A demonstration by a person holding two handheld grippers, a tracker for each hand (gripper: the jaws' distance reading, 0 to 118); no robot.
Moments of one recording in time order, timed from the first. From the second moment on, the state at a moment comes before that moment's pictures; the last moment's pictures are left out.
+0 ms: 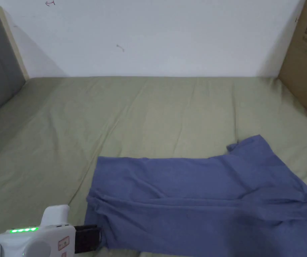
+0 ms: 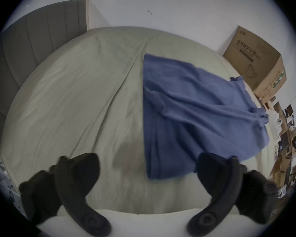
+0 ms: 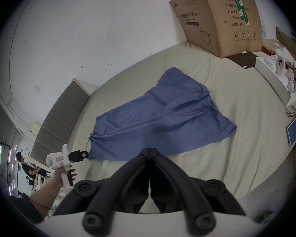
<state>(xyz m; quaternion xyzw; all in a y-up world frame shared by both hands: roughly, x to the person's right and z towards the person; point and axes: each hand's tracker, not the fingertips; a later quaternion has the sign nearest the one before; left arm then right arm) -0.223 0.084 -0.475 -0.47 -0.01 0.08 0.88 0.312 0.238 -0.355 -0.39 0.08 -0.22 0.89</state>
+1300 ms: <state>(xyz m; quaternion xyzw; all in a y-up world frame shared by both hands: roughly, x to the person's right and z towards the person) -0.190 0.133 -0.463 -0.49 -0.05 -0.05 0.87 0.439 0.142 -0.440 -0.53 -0.04 -0.15 0.83</state>
